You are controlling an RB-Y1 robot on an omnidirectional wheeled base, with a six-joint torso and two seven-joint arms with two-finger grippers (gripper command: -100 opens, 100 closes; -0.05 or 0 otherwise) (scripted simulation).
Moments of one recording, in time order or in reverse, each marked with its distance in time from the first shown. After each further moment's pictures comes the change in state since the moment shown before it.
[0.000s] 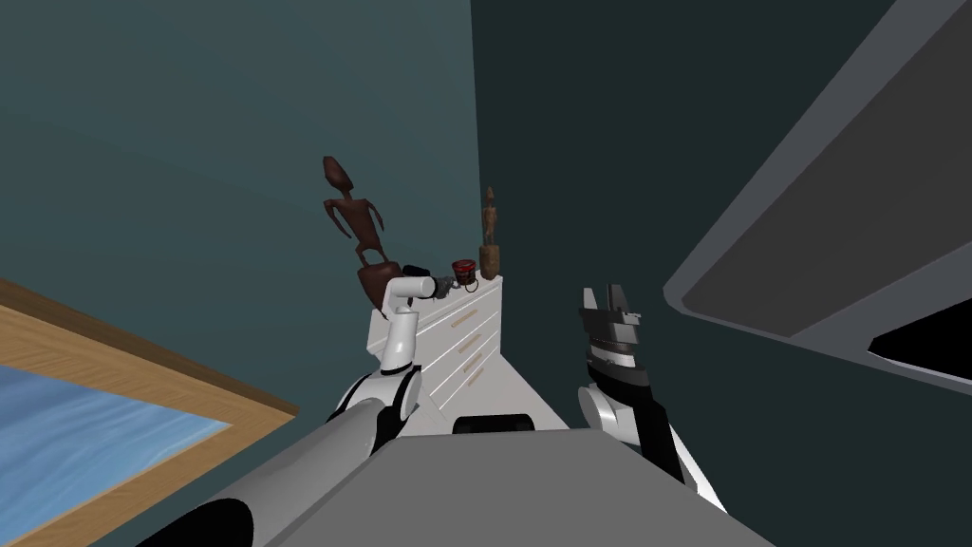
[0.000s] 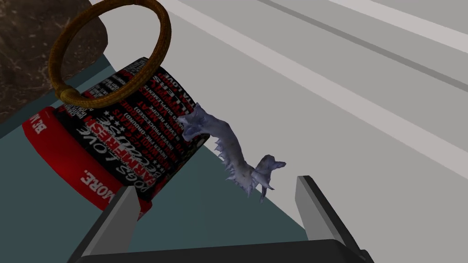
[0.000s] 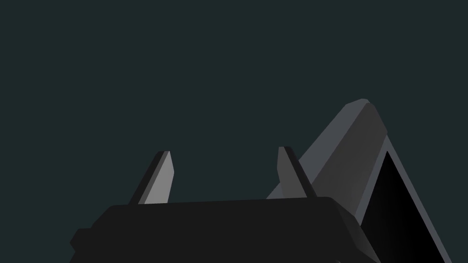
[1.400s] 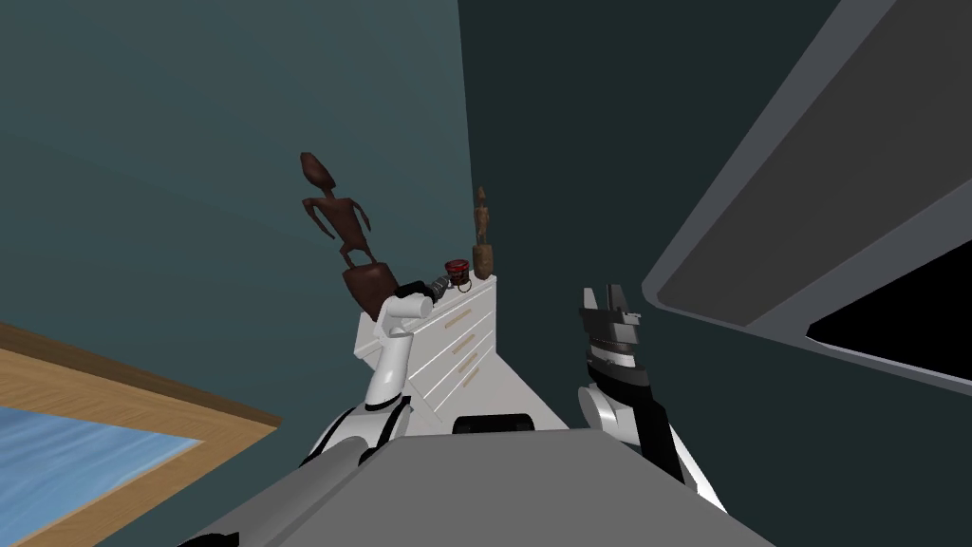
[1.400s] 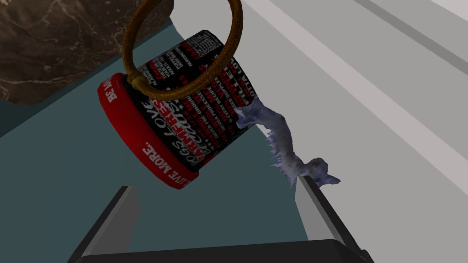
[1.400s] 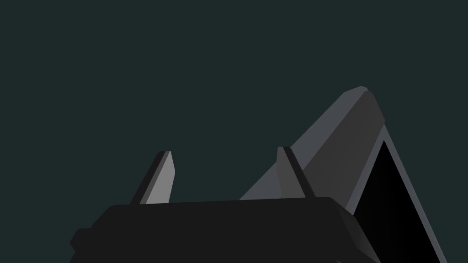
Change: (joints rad) left arm 0.219 0.007 -0.064 -0.139 -0.038 -0.380 0.104; right arm 0.000 0.000 0.000 0.000 0.000 0.000 0.000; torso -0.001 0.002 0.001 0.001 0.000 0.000
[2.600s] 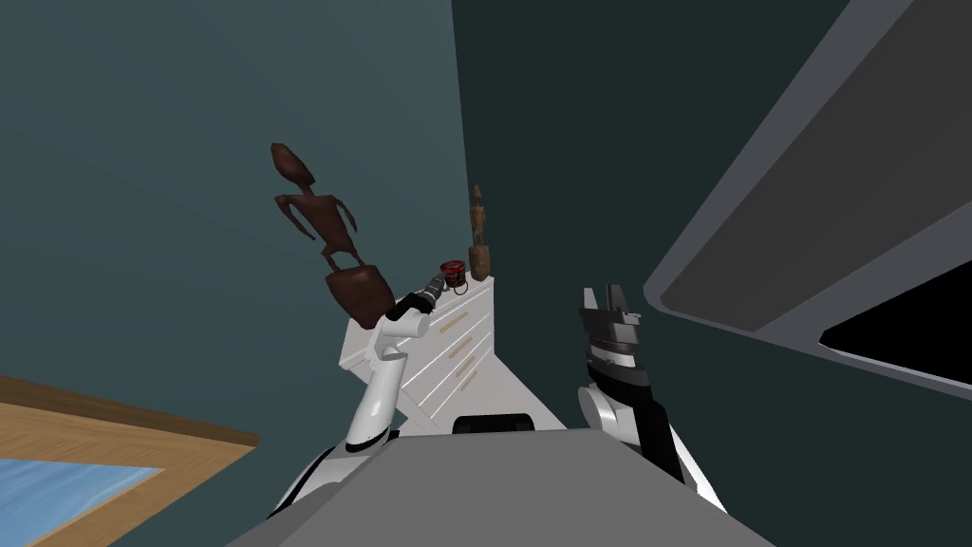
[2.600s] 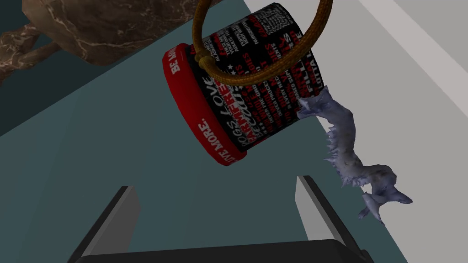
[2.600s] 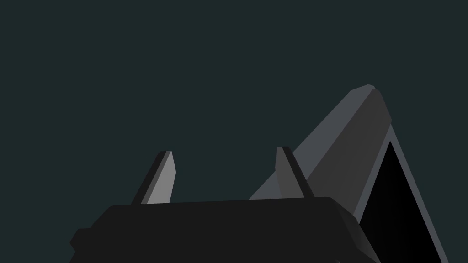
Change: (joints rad) left arm 0.184 -0.001 -0.045 -0.106 -0.029 -0.341 0.077; right arm 0.000 0.000 0.000 0.000 0.000 0.000 0.000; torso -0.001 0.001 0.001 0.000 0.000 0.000
